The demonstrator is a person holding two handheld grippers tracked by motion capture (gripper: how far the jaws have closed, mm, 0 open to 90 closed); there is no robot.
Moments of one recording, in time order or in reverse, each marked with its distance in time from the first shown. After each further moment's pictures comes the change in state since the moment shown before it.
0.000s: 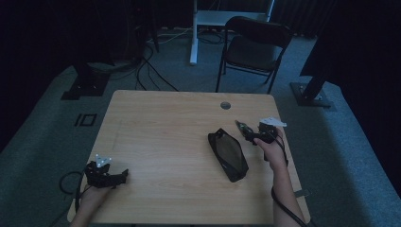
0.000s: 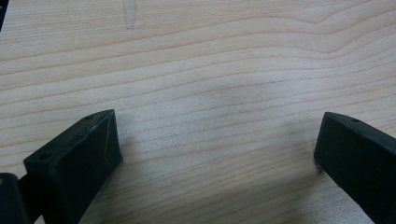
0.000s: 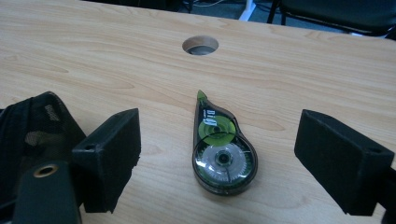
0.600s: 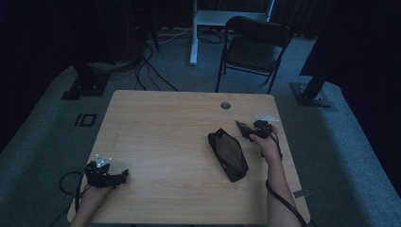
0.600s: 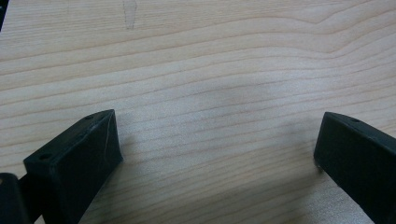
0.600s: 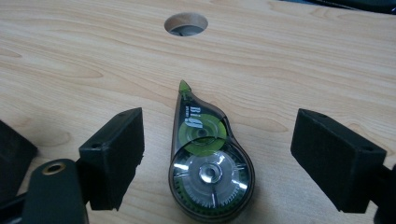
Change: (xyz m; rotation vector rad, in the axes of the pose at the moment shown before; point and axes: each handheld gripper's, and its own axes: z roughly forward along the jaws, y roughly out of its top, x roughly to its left) left arm 0.000 0.000 0.000 0.000 0.000 0.000; right arm -0.008 -0.001 0.037 0.075 -0.034 -0.006
